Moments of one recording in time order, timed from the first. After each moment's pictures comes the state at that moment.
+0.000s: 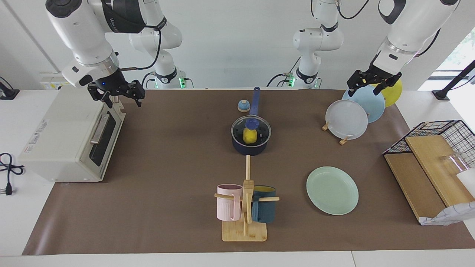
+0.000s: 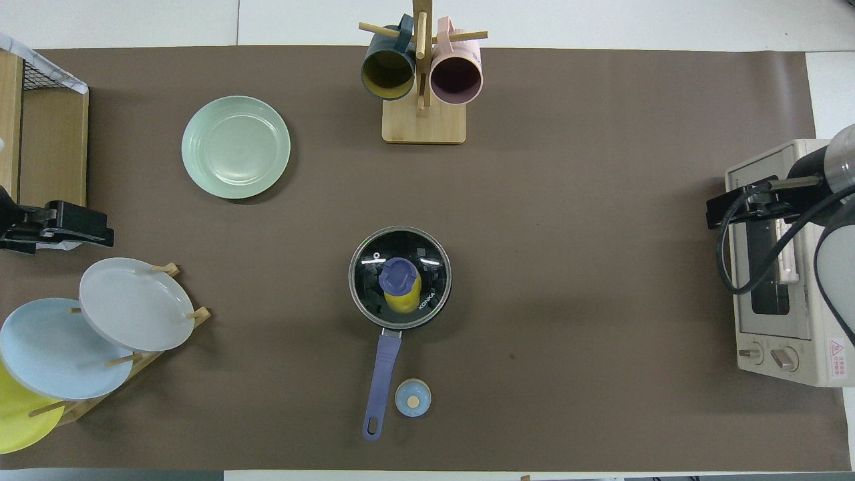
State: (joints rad) left arm -0.08 -0.09 0.00 -1.68 -0.03 1.52 -0.09; right arm 0.11 -0.02 -0.08 -1.66 -0.02 1.57 -0.01
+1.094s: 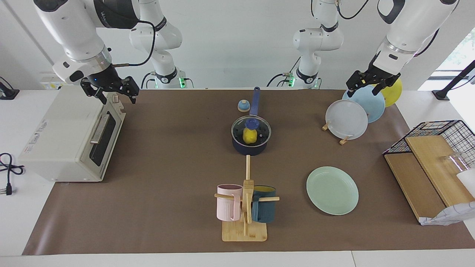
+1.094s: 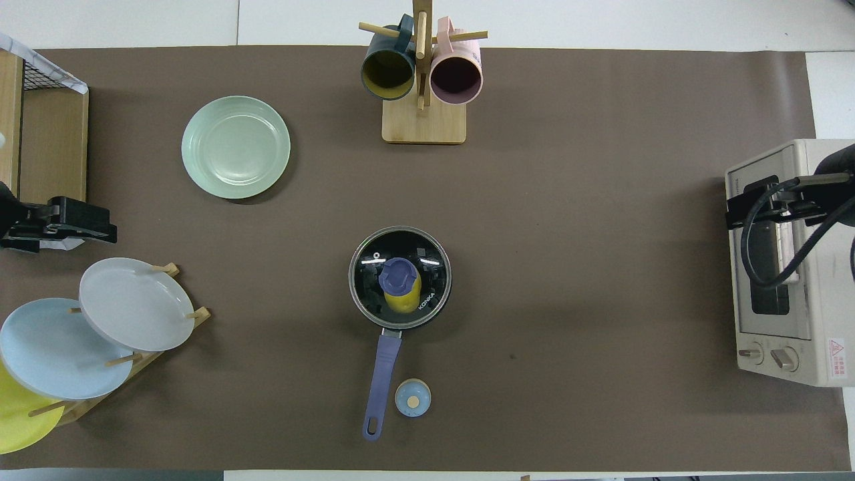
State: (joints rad) left arm -0.08 -0.09 -0.01 -1.68 -0.04 1.53 -0.12; right arm 0.04 -0.02 -0.03 -1.62 -0.02 1.52 -0.01
